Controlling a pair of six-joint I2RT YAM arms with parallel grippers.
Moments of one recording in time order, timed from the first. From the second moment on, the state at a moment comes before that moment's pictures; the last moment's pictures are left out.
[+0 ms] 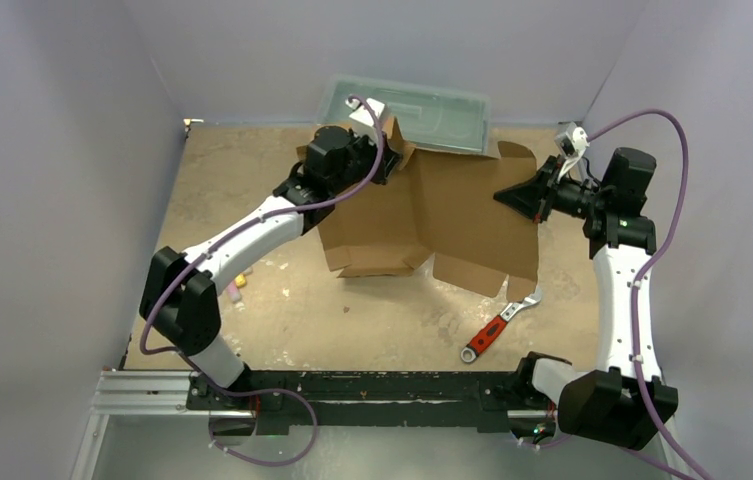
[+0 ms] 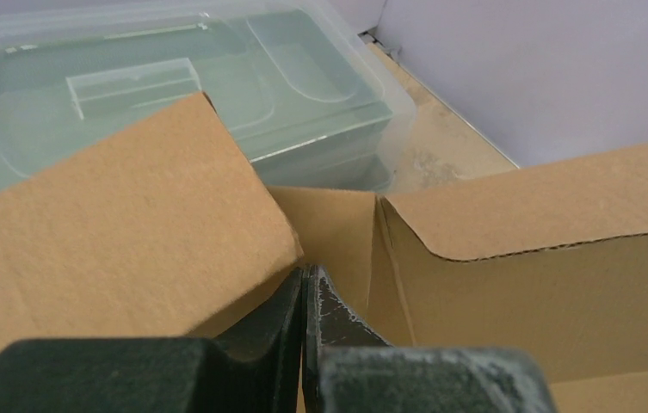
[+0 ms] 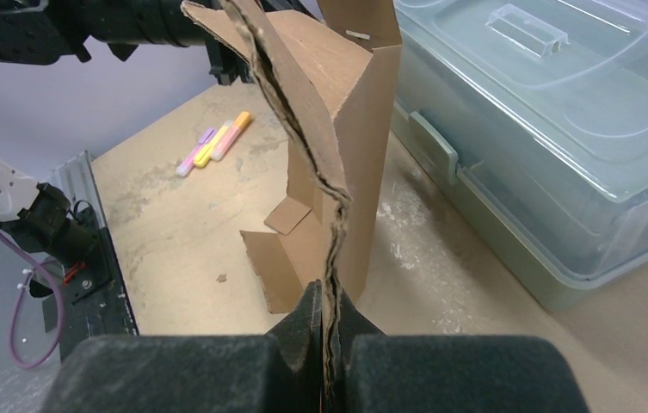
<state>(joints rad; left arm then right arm) -0.62 1.62 1.36 0.14 0.12 -0.20 -0.25 1.11 1.16 -0.49 -1.22 -0.17</state>
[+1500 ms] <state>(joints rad) -0.13 1.07 0.99 -0.21 0.06 -0.38 -0.29 0.98 1.02 -0.54 -1.17 -0.36</state>
